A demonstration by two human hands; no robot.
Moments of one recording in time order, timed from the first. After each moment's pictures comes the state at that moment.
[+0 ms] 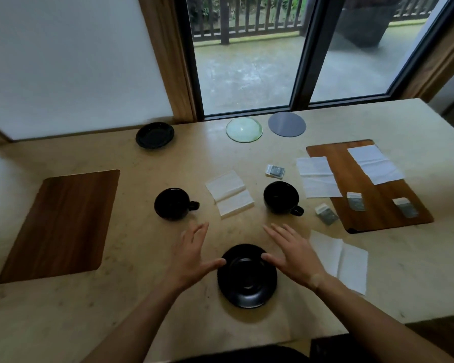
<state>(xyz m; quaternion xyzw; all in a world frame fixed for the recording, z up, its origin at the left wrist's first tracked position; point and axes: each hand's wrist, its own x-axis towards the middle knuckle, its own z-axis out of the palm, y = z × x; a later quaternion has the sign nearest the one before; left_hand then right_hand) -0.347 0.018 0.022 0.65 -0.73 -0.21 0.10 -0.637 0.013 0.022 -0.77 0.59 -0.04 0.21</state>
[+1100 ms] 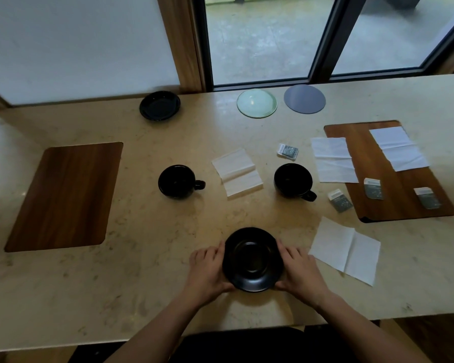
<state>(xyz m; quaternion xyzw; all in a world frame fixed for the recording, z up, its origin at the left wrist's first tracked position) -0.377 0.074 -0.025 0.63 -0.72 -0.26 -0.07 -0.635 0.060 -0.022 -0.76 0.59 0.08 0.25</state>
